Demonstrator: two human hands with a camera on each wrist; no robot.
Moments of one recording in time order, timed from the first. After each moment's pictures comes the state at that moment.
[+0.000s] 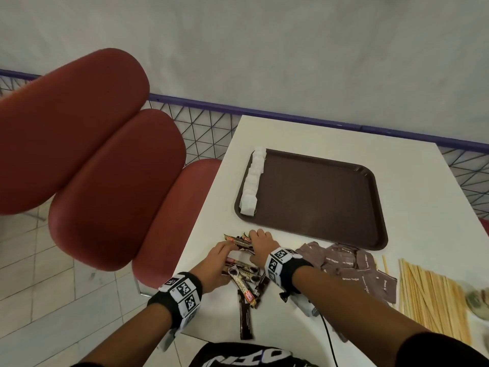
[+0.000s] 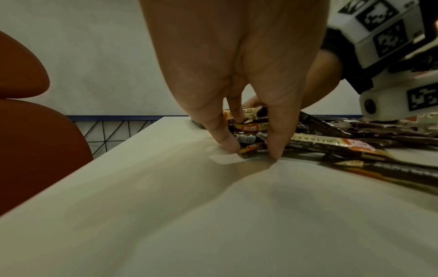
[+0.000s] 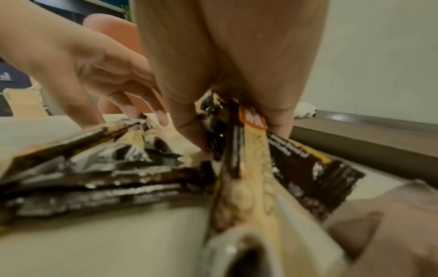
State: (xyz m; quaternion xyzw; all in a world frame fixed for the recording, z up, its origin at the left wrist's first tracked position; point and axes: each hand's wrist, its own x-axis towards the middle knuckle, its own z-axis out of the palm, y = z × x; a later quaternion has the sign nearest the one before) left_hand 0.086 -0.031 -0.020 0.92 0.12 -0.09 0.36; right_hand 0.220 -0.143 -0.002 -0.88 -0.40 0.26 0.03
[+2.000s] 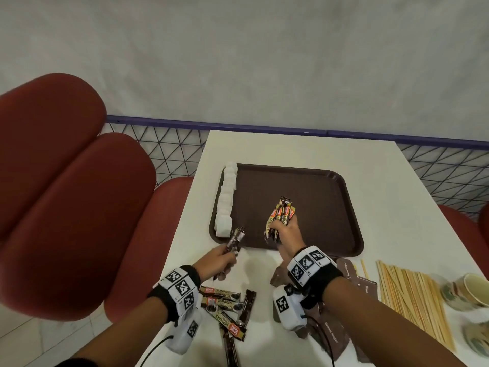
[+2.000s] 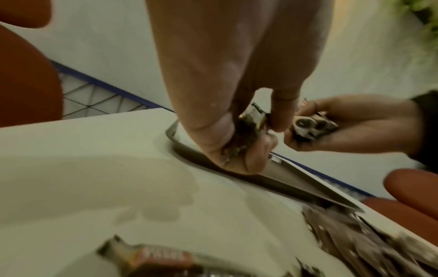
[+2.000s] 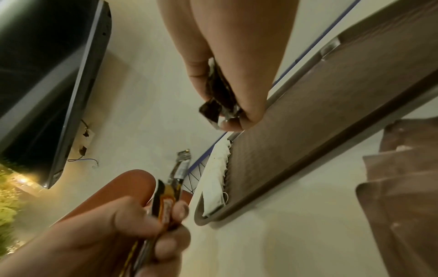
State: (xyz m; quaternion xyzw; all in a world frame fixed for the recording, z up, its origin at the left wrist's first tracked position) left_hand 0.180 -0.041 0.028 0.71 0.25 -0.18 0.64; right_hand 0.294 -0.184 0.052 -0.61 0.08 0.26 0.74
